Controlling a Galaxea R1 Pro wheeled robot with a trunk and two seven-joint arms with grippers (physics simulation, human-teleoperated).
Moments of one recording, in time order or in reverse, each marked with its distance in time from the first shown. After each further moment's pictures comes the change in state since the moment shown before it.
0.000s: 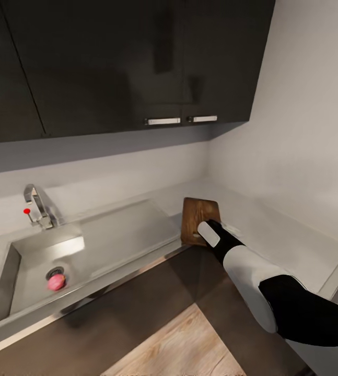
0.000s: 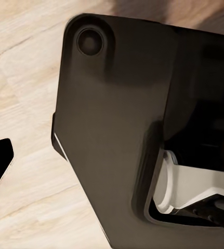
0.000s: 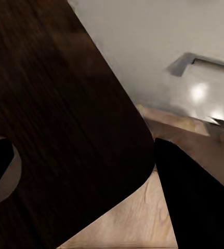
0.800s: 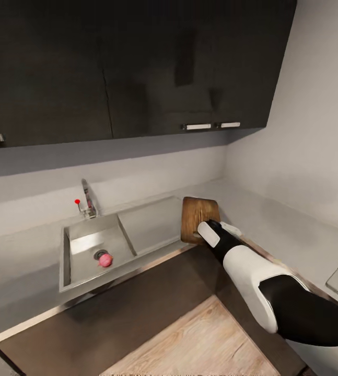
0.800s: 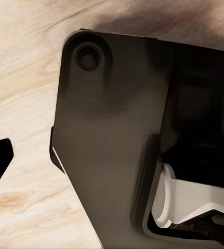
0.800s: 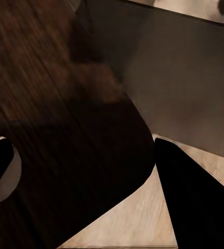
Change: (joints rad) left arm 0.000 0.000 0.000 -0.002 -0.001 -0.001 0.000; right arm 0.000 0.000 -0.001 0.000 0.016 -0.001 0.009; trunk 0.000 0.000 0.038
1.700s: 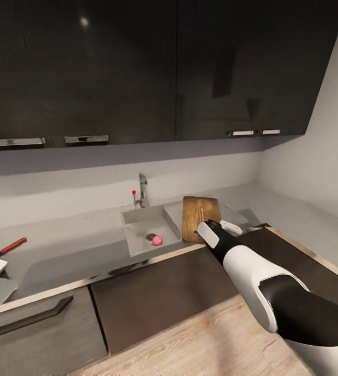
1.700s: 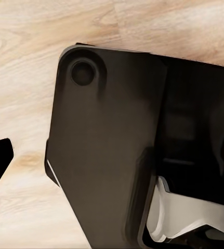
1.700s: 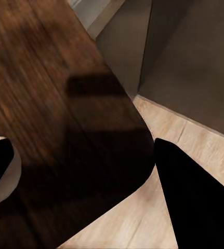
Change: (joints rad) left arm 0.000 -0.006 0.001 0.000 0.000 0.000 0.000; right arm 0.000 0.000 0.004 0.001 0.057 -0.002 -0.001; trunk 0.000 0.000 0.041
